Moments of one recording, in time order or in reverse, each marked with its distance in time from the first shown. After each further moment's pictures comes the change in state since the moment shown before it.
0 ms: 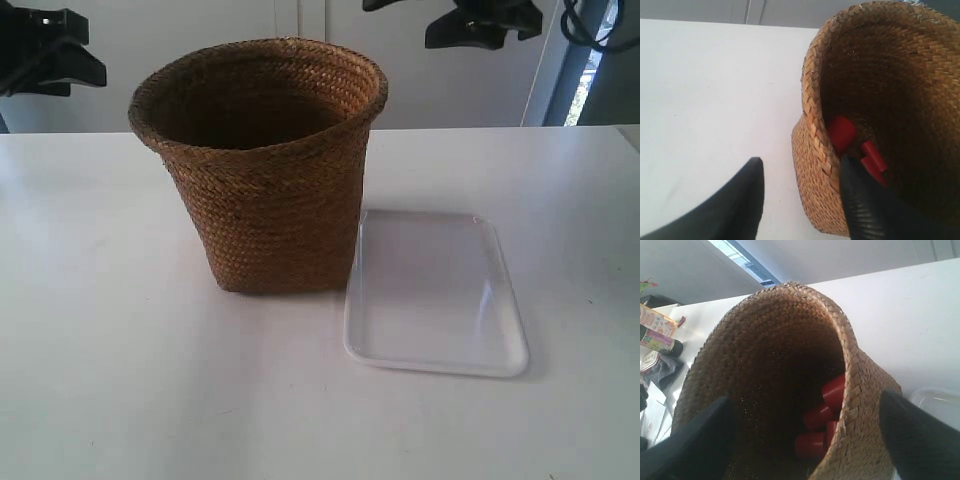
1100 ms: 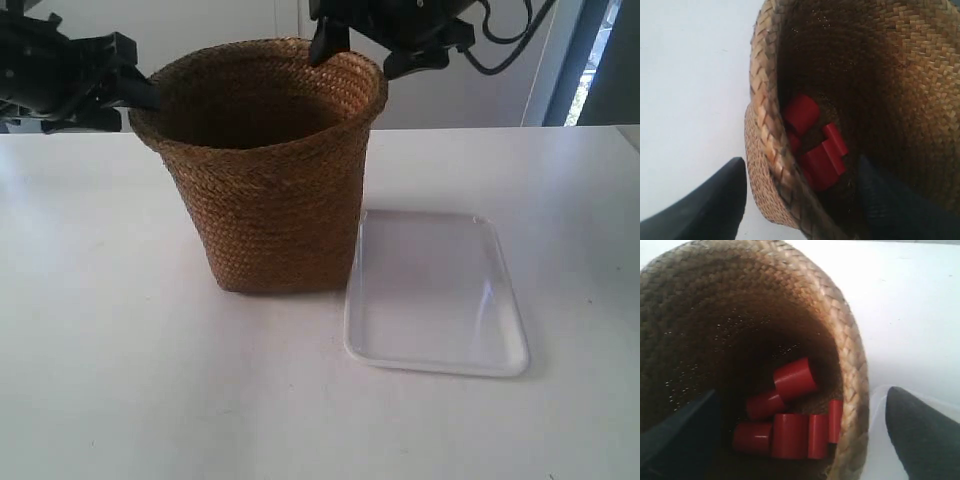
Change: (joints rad) left arm -0.059 0.103 -0.006 -0.138 0.032 0.007; right arm 0.159 0.235 -0.275 -0.395 0.088 0.208
